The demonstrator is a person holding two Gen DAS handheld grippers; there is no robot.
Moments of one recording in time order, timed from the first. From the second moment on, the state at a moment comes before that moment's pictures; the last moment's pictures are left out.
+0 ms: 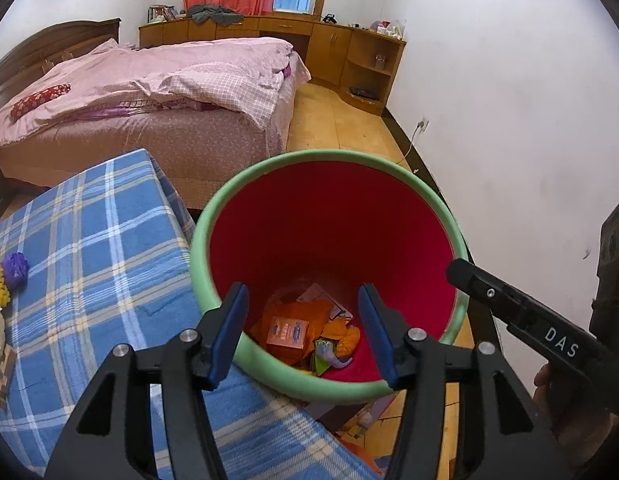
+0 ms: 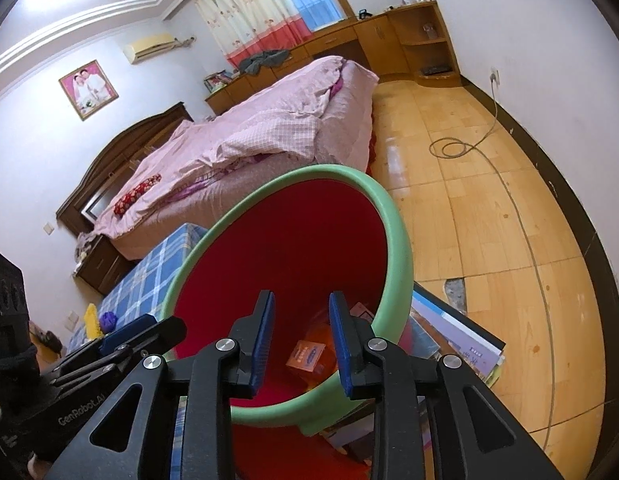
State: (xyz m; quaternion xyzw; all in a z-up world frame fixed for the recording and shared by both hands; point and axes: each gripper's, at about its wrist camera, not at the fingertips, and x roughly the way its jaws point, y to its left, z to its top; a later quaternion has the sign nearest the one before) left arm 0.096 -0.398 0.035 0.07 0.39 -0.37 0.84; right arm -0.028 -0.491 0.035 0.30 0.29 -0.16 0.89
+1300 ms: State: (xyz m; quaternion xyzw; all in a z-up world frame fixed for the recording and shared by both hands) left arm 0.162 -0.142 -0.004 0.07 0.42 -0.16 0.89; right arm 0.002 -0.344 0.043 0.28 0.34 -0.10 0.89
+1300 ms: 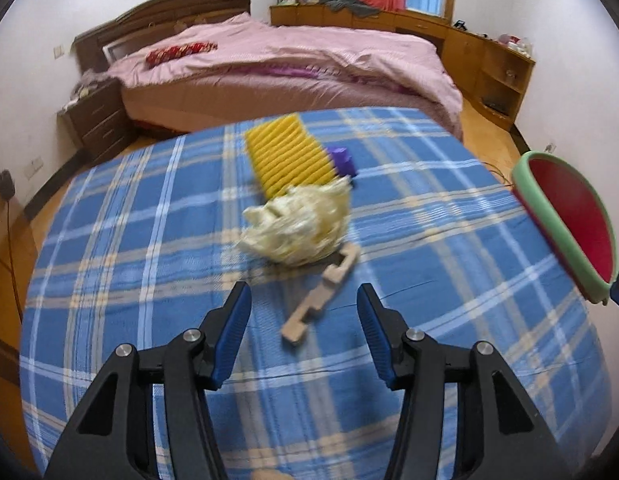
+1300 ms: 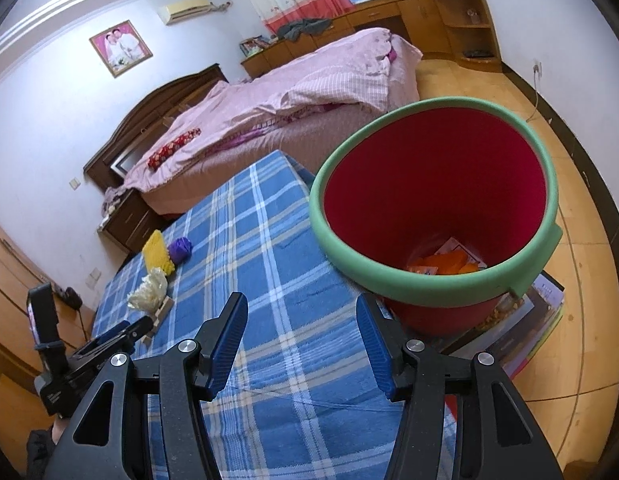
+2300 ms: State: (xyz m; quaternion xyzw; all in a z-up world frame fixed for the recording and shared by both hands) left arm 0.144 -0.088 0.018 -0.04 0.45 -0.18 0.87; right arm 0.042 -0.285 0.065 0.23 0.36 -0.04 0.90
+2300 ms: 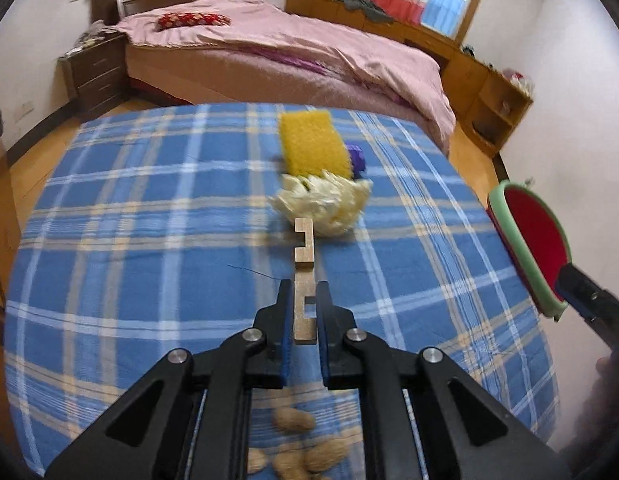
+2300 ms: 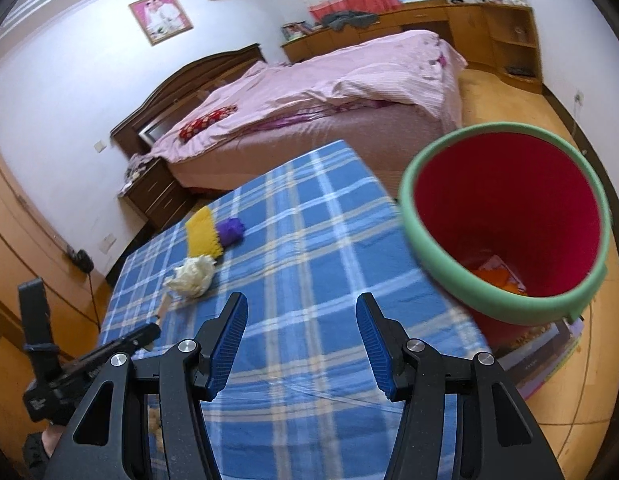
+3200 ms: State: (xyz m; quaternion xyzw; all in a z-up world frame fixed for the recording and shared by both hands) left arm 0.209 0.001 -0.007 -0.14 0.42 -0.12 0.89; right arm 0.198 -0.167 0.014 0.17 0.41 0.00 0.90
